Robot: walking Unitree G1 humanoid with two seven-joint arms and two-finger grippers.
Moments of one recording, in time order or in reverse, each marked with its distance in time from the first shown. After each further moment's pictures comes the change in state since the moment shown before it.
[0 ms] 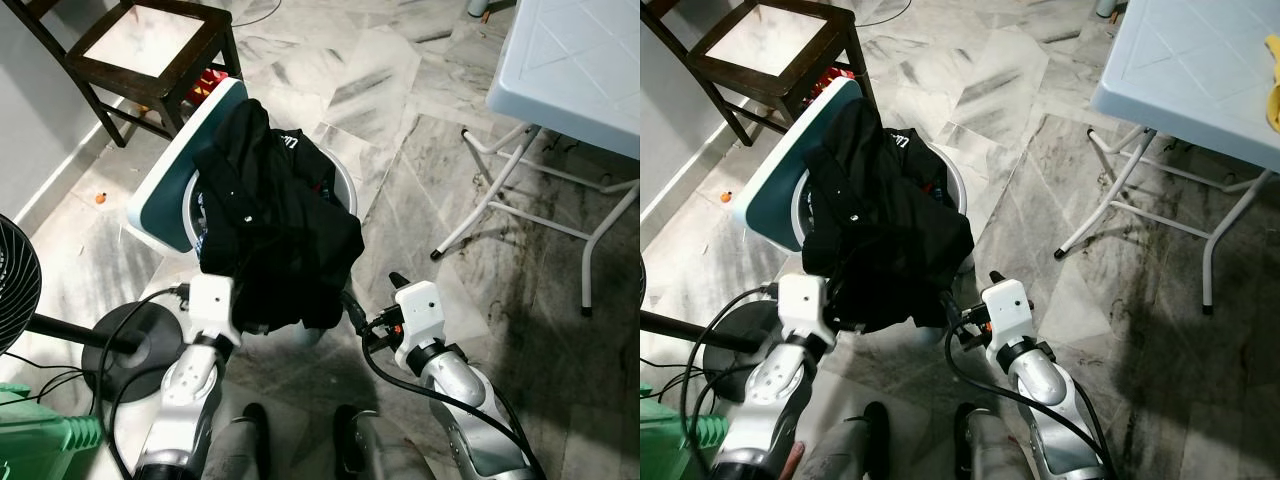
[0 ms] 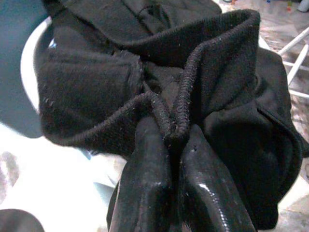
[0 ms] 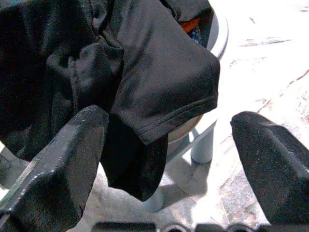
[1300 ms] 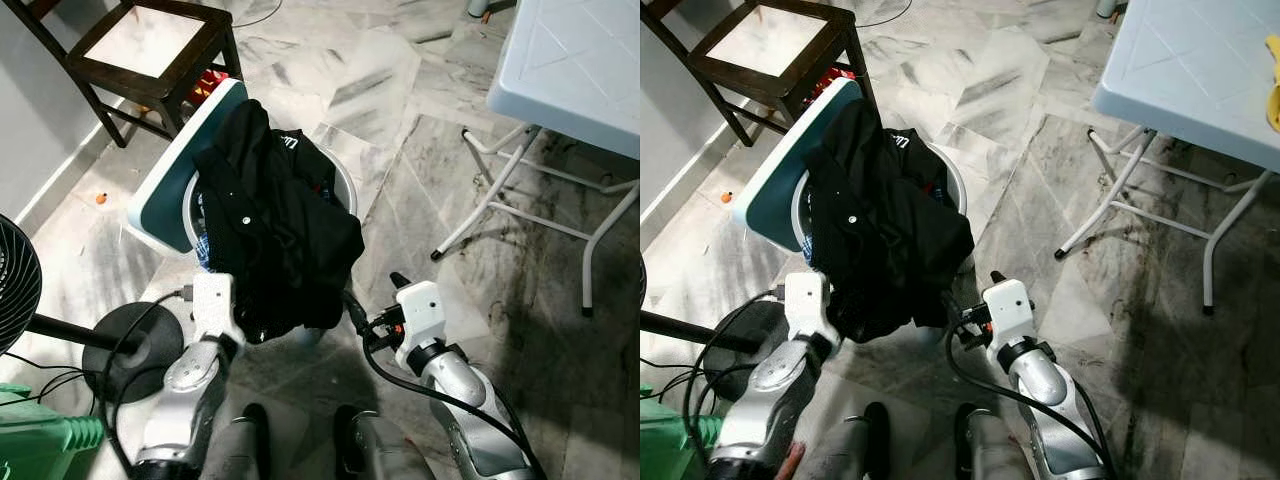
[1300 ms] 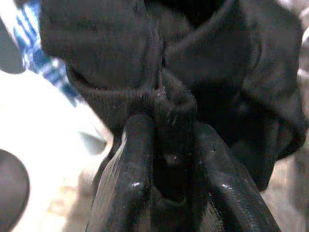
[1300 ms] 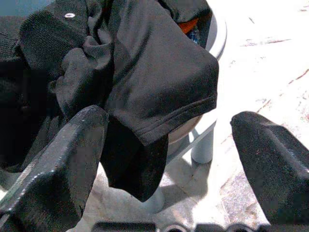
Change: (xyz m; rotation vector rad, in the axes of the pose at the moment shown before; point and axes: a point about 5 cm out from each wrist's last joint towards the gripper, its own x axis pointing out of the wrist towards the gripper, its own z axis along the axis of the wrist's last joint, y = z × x) left arm -0.006 -0.001 -0.010 -0.144 0.248 0.007; right arm 0.000 -0.001 0.000 0.007 -0.001 -0.005
